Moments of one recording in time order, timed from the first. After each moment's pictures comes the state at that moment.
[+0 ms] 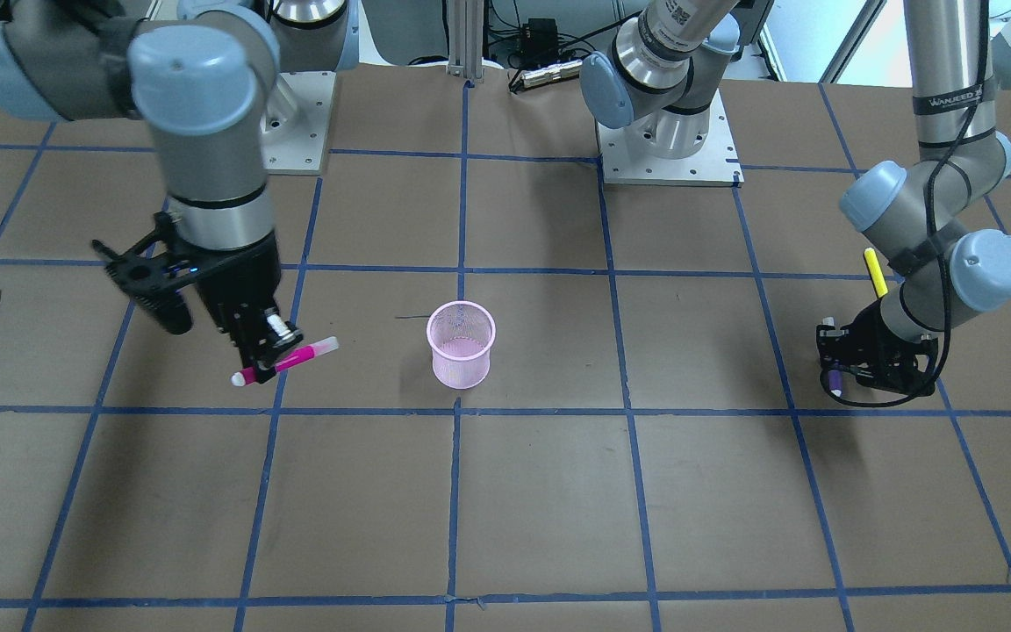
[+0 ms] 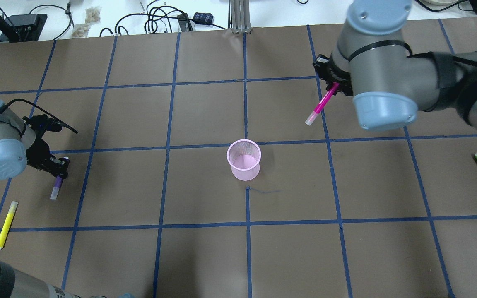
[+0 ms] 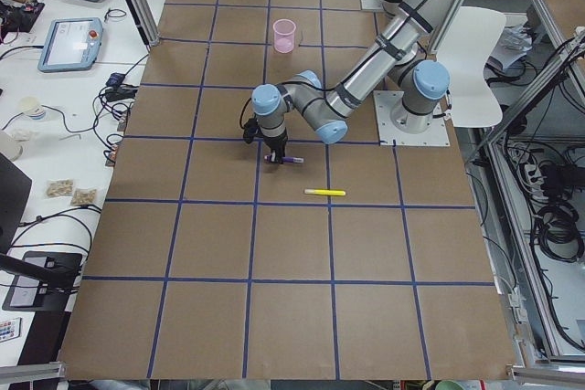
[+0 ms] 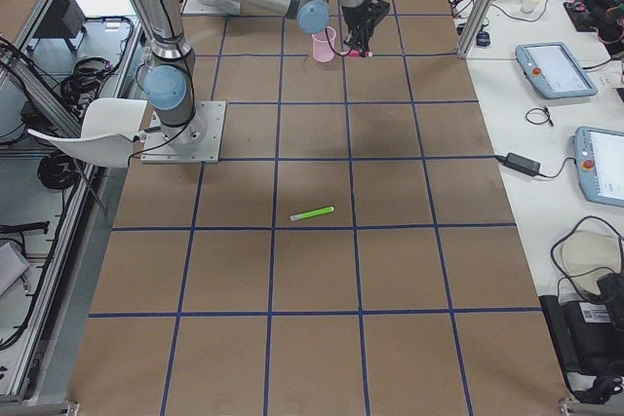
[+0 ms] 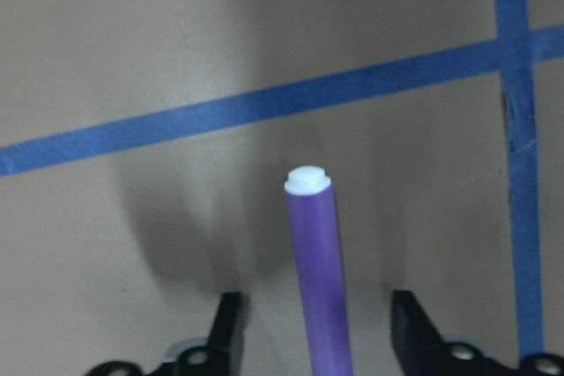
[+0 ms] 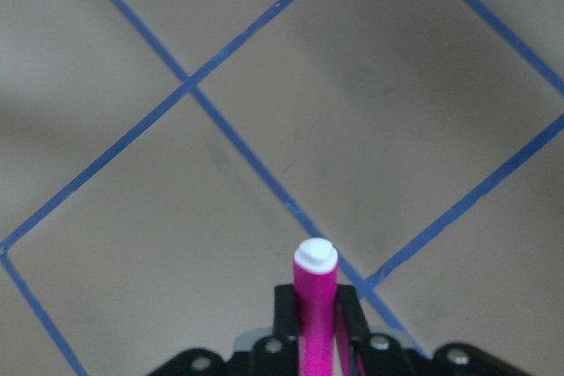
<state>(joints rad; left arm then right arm) -0.99 -1.94 -2.01 -0.86 1.66 0.79 1.74 -1.41 1.80 -2.26 -1.73 0.86</state>
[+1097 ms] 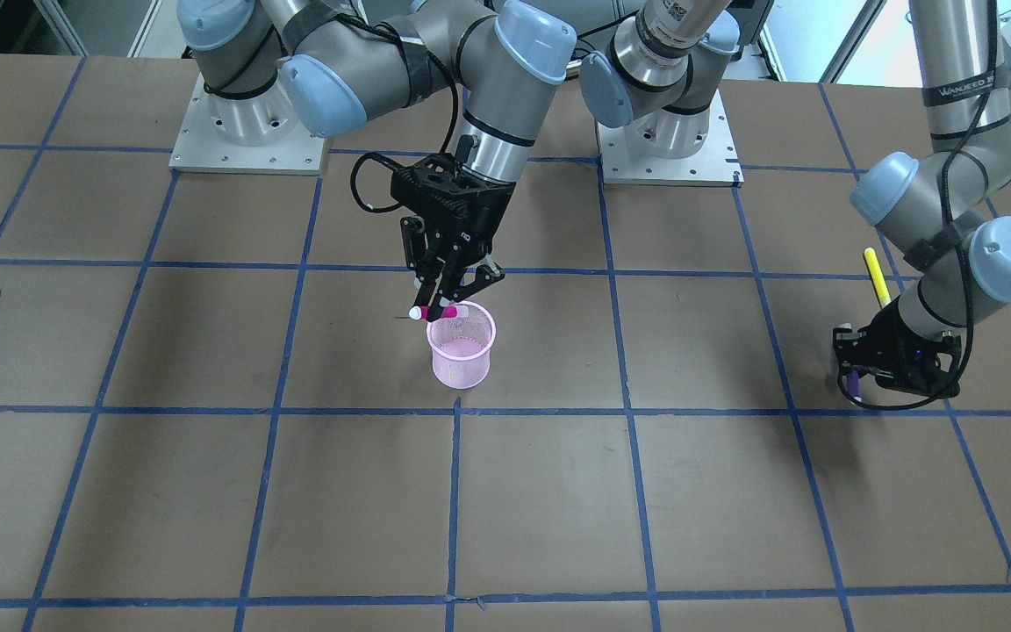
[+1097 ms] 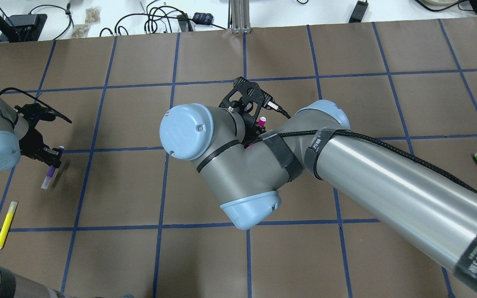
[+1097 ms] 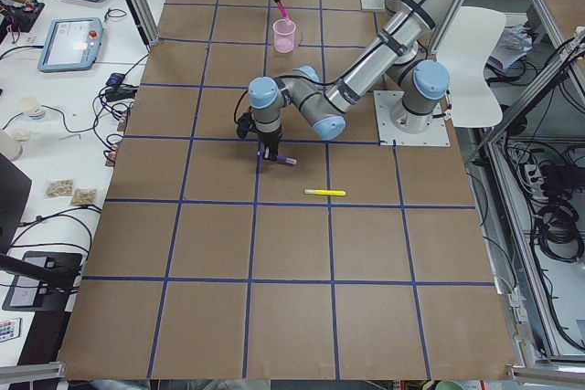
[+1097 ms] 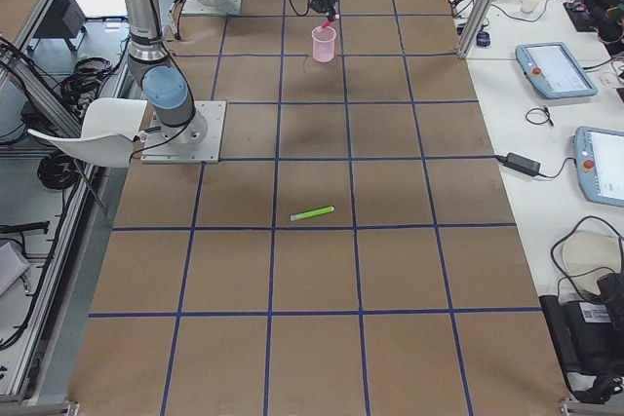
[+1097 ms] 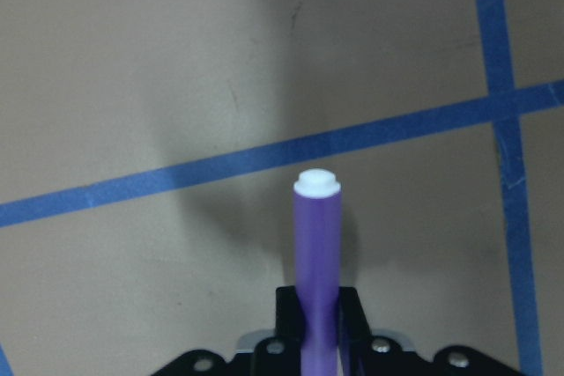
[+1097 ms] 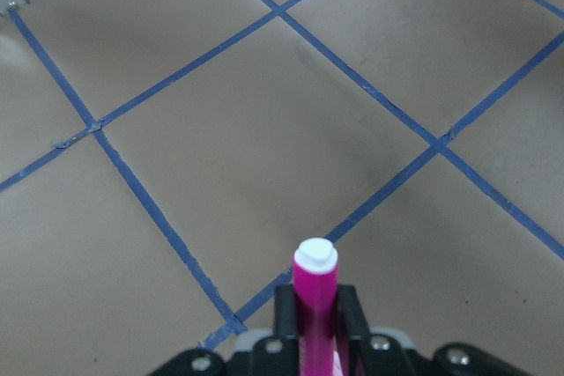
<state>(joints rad) -1.00 -1.91 -1.97 -0.86 1.64 0.79 2.20 -1.29 1.80 -2.28 -2.17 1.26</state>
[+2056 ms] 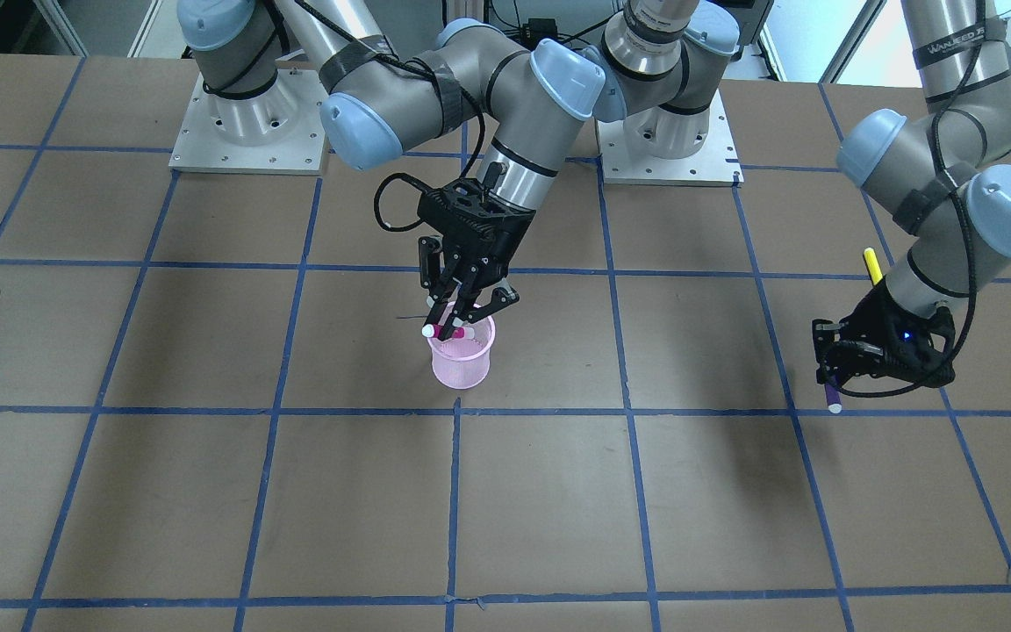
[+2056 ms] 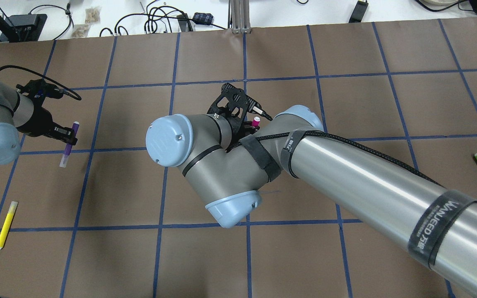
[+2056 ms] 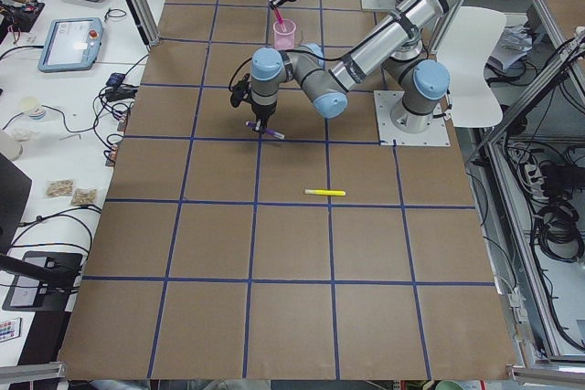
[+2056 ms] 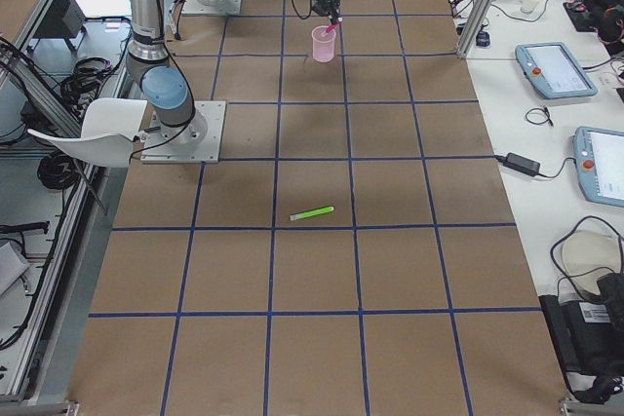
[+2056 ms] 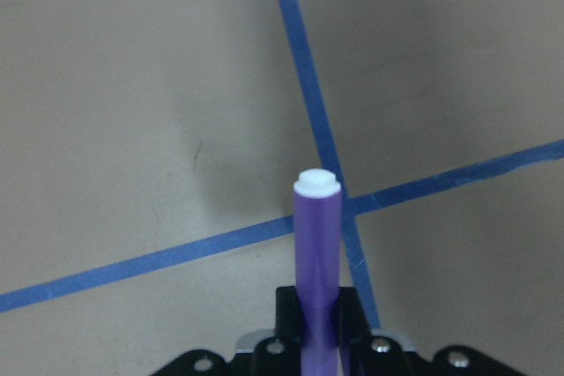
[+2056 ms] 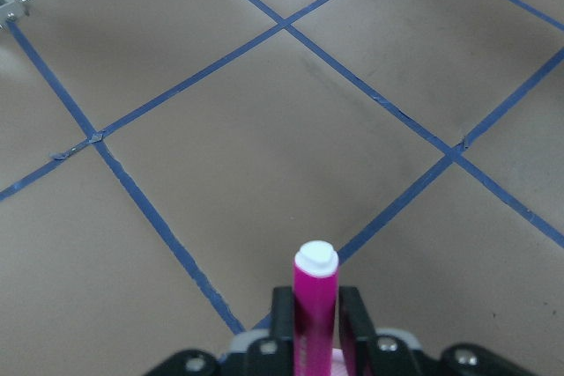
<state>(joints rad) -1.09 -1.78 -1.97 -0.89 1.45 0.77 2.23 -1.21 1.75 -2.29 -2.24 1.31</state>
